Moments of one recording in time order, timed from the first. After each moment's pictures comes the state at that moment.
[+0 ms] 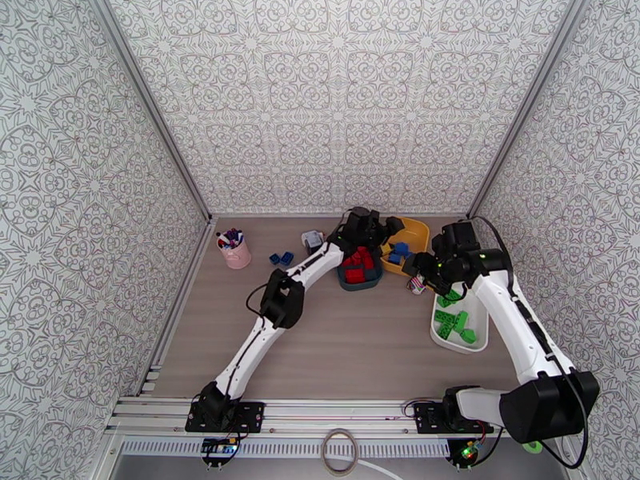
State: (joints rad) left arm -0.66 2.72 2.50 -0.08 0.61 -1.36; right arm 0.12 1.31 1.30 -1.03 -0.30 0.61
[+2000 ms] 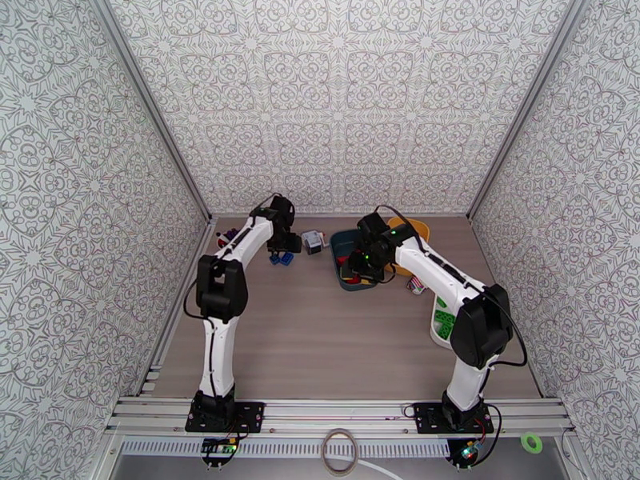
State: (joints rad) left arm -0.23 2.32 2.09 -1.01 0.01 -0.14; right arm 0.53 1.83 1.67 -1.06 -0.33 0.60
